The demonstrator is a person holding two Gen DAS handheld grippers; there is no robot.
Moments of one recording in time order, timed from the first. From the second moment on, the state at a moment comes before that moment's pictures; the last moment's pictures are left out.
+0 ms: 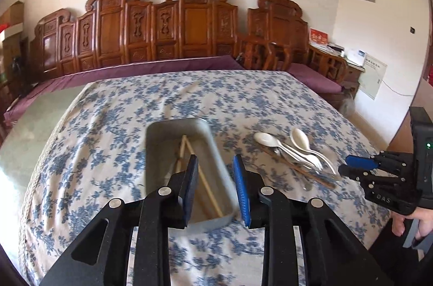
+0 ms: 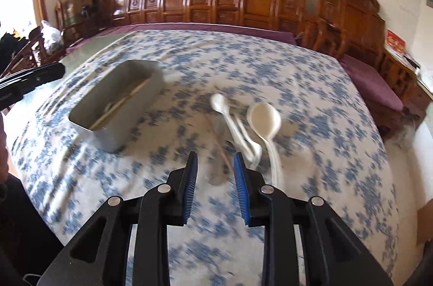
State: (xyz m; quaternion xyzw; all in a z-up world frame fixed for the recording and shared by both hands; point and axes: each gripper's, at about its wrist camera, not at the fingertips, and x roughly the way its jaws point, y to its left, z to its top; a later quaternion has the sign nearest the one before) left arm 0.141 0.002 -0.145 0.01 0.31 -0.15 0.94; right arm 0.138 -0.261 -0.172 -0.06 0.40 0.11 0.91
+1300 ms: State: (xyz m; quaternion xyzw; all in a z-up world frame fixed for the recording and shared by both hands) left arm 0.158 -0.107 -0.213 0.06 0.42 -0.20 0.88; right arm 0.231 -0.349 -0.251 0.08 0.48 0.15 0.86
